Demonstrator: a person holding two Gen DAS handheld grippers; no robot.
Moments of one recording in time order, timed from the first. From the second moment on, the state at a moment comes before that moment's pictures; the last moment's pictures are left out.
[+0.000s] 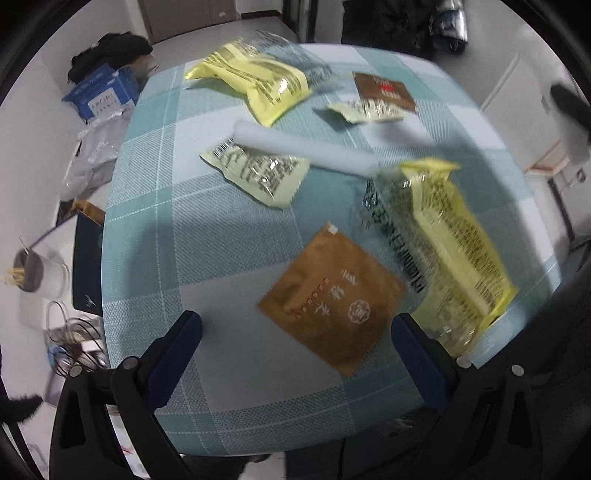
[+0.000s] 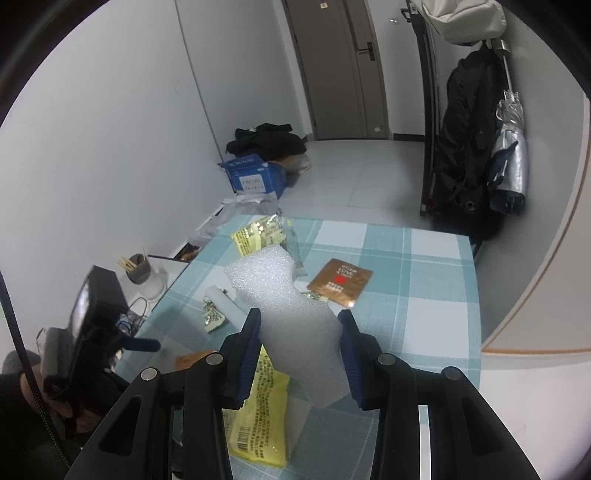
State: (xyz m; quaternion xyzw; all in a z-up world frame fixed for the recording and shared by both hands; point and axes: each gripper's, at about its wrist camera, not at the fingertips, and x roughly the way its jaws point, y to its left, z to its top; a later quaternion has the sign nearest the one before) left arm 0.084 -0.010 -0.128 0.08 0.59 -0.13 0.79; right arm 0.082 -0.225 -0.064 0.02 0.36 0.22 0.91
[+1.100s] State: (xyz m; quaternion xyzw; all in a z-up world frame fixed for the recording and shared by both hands) left arm 0.085 -0.009 -0.120 0.04 0.58 -0.13 0.81; right arm 0.069 -0.232 -0.061 0.02 0.35 0.21 0.91
